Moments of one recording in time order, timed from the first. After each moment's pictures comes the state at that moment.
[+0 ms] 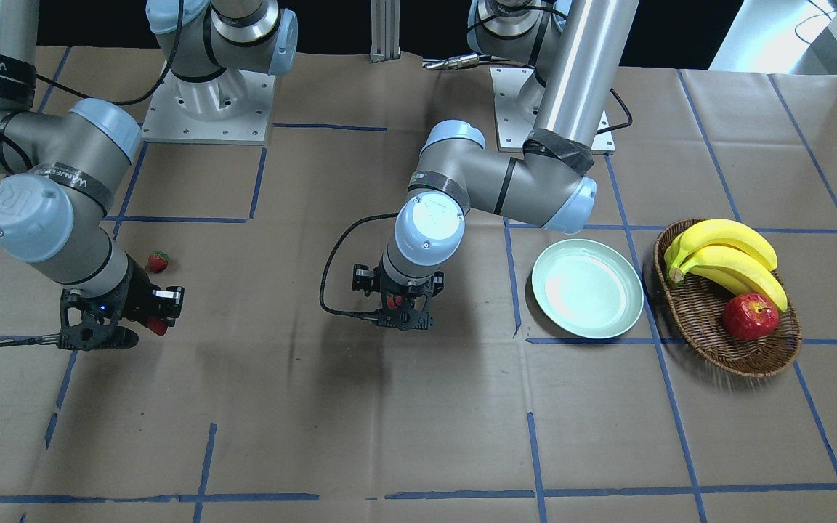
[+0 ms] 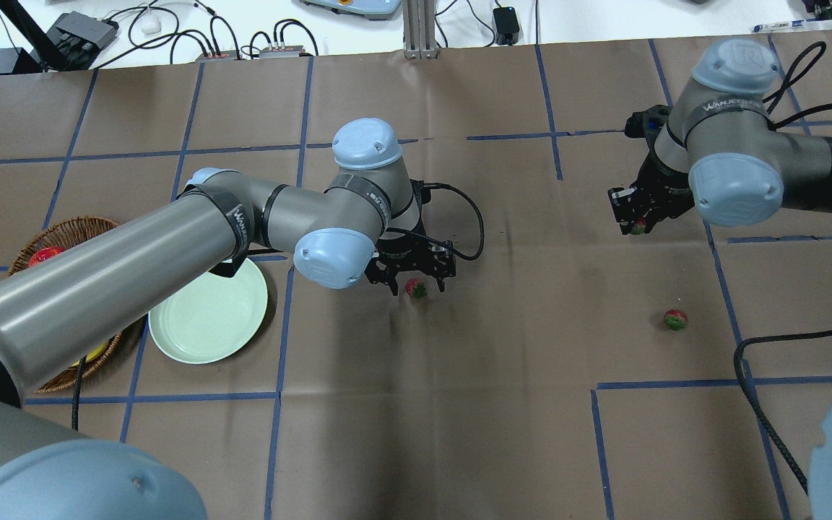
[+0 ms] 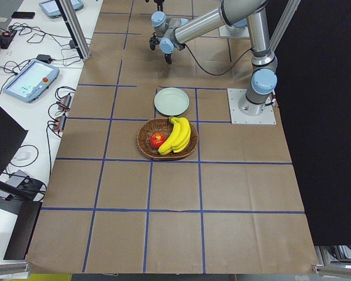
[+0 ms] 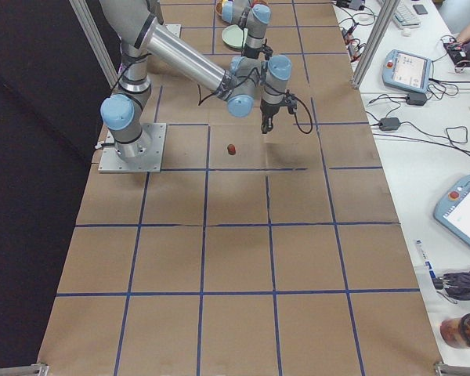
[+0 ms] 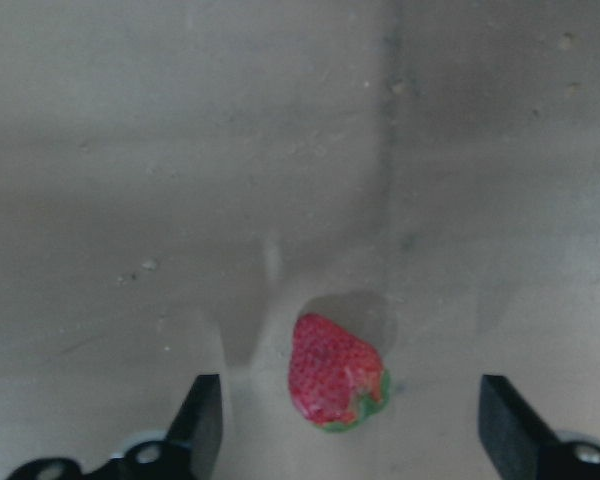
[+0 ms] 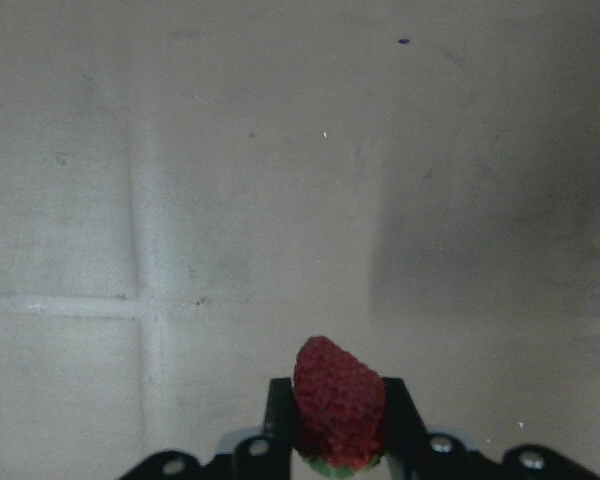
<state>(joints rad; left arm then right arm) -1.90 -2.06 -1.76 -1.04 1.36 -0.28 1.40 -1.26 1.86 -2.11 -1.56 -0.22</state>
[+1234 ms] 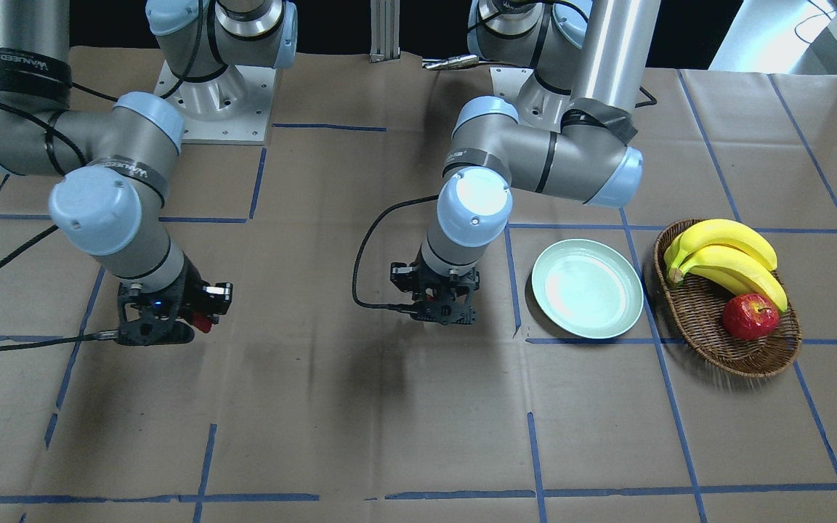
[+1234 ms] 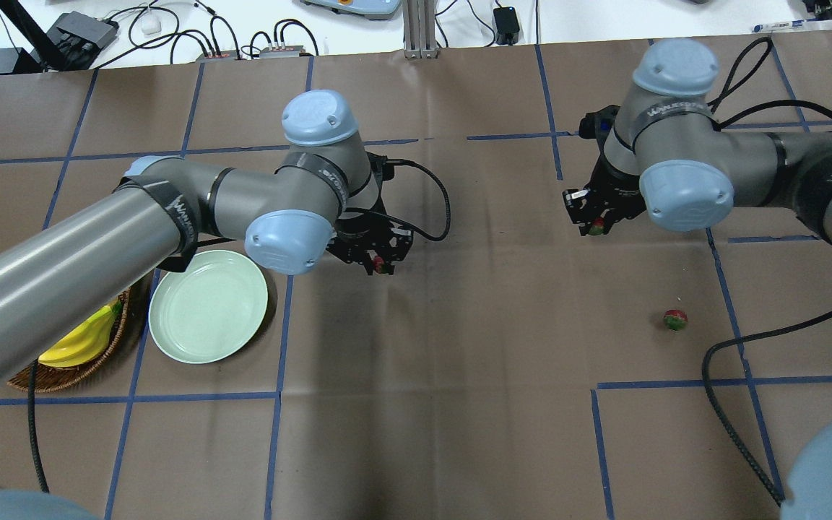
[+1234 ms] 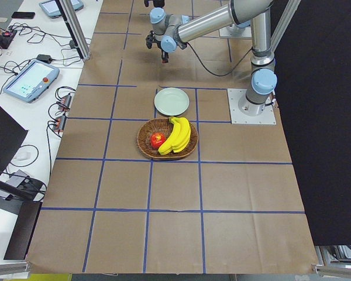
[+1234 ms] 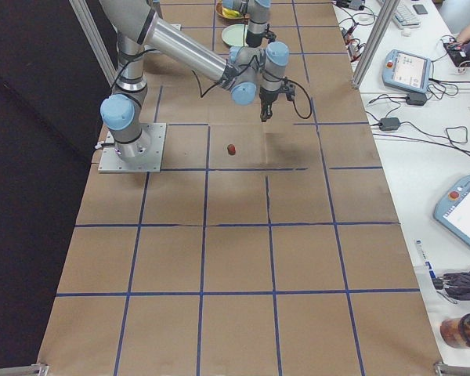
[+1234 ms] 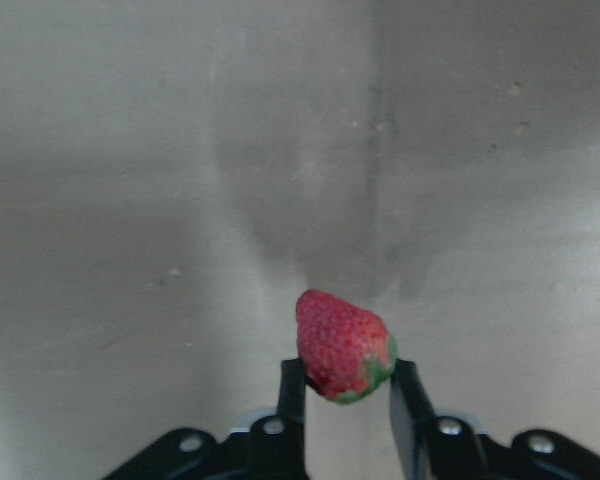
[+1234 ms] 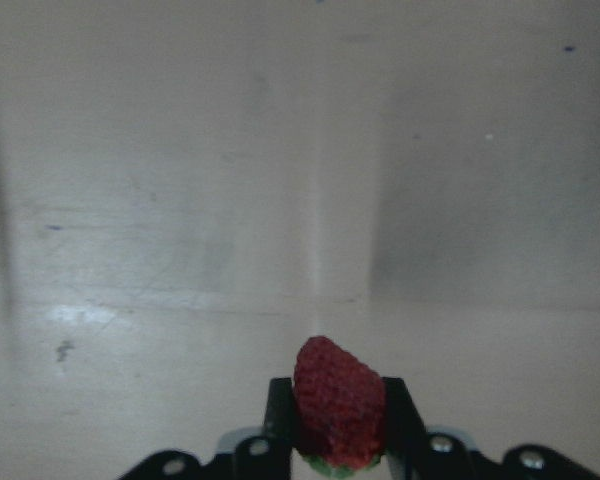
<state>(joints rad) -1.78 -1.93 -1.82 -1.07 1.47 -0.14 1.56 -1.26 1.85 -2.11 -1.55 -0.06</state>
